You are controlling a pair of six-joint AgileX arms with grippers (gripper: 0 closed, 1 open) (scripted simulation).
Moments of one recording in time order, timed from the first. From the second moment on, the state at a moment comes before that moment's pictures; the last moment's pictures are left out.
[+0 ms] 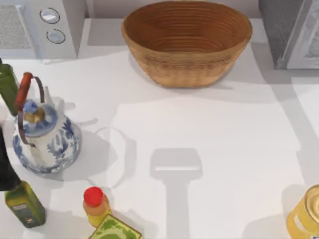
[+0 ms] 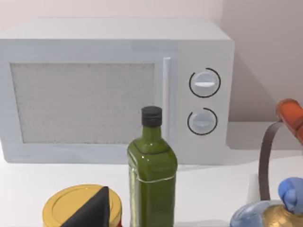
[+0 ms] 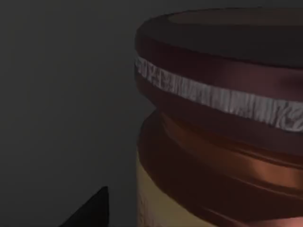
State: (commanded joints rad) left arm 0.00 0.00 0.00 0.00 0.00 0.00; right arm 0.18 1.78 2.17 -0.39 0.21 0.01
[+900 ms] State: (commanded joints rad) left arm 0.00 0.00 0.00 0.00 0.00 0.00; right arm 0.18 1.83 2.23 -0.39 0.21 0.01
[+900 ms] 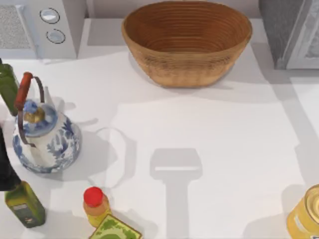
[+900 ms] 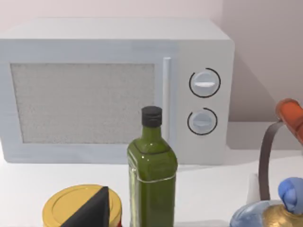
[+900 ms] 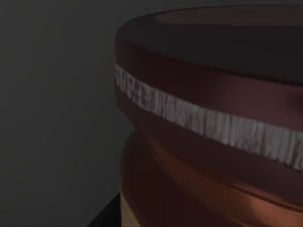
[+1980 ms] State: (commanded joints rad) left arm 0.00 0.00 0.00 0.00 0.00 0.00; right arm 0.21 1.76 2.20 -0.45 0.24 0.02
